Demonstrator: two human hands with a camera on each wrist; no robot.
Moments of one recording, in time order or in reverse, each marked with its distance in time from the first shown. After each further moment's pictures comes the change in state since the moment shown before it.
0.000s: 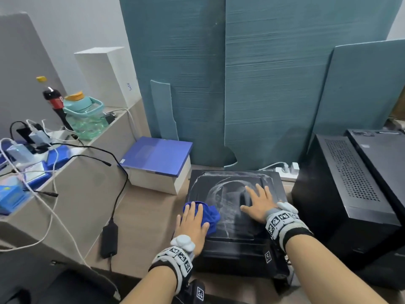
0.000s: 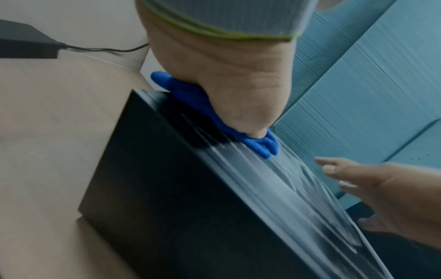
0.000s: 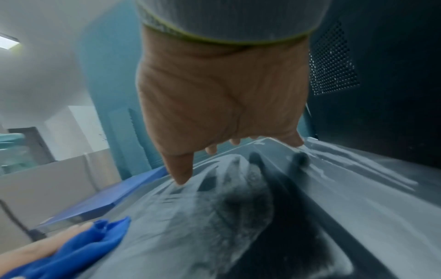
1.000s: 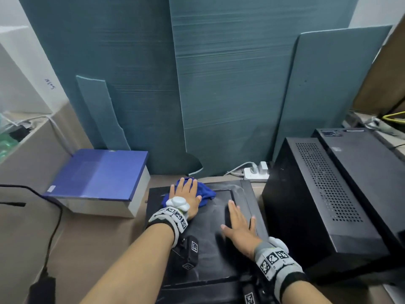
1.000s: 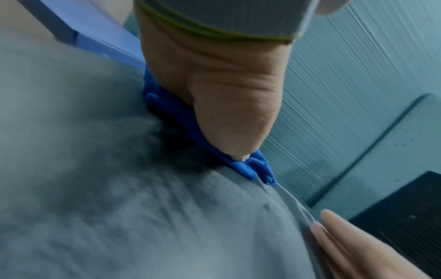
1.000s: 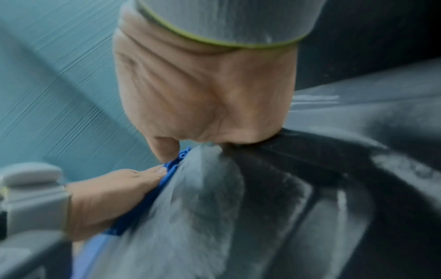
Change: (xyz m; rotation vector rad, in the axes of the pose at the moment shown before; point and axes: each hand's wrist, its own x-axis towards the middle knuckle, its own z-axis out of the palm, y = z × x) left_hand 0.219 0.086 -0.009 0.204 -0.096 0.237; right_hand 0.018 0.036 0.015 0.518 -0.014 0.002
